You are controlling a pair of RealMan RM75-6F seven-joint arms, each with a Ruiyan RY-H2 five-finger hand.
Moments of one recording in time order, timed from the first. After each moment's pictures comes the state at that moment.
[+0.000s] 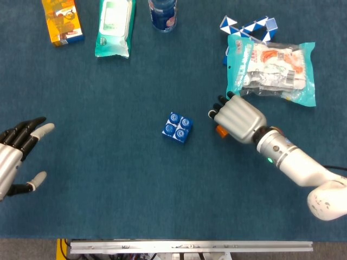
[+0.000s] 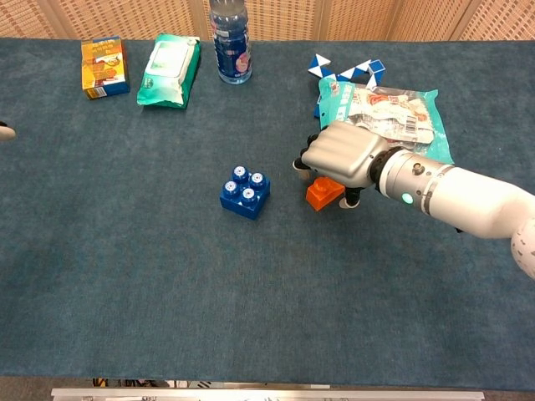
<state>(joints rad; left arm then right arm) -0.17 -0.92 0.14 -1.82 1.75 1.37 -0.06 0.97 -1.52 -0.10 -1.66 -0.95 0.93 -0.89</state>
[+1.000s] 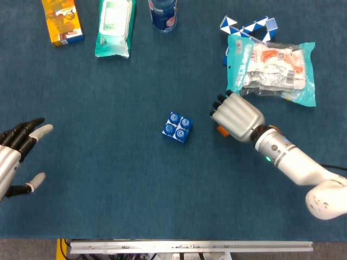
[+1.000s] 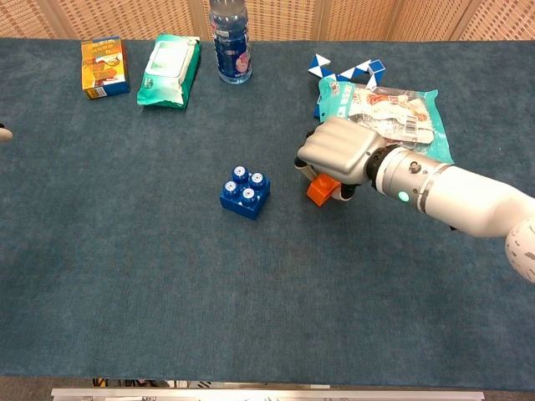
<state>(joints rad) -0.17 -0.92 0.14 -1.81 1.76 1.37 -0.08 0.95 -1.53 -0.07 -1.64 -0.99 0.93 -0.89</state>
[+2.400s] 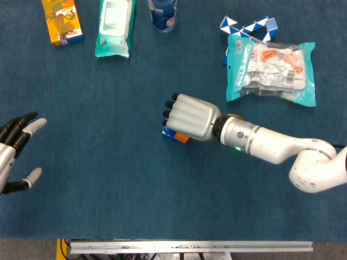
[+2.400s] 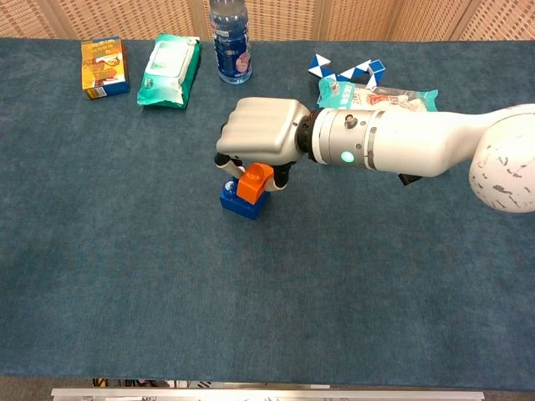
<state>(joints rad) -0.15 -0.91 0.12 -1.86 1.72 1.39 -0.03 1.17 -1.47 0.07 -1.60 -1.27 0.62 -0.57</state>
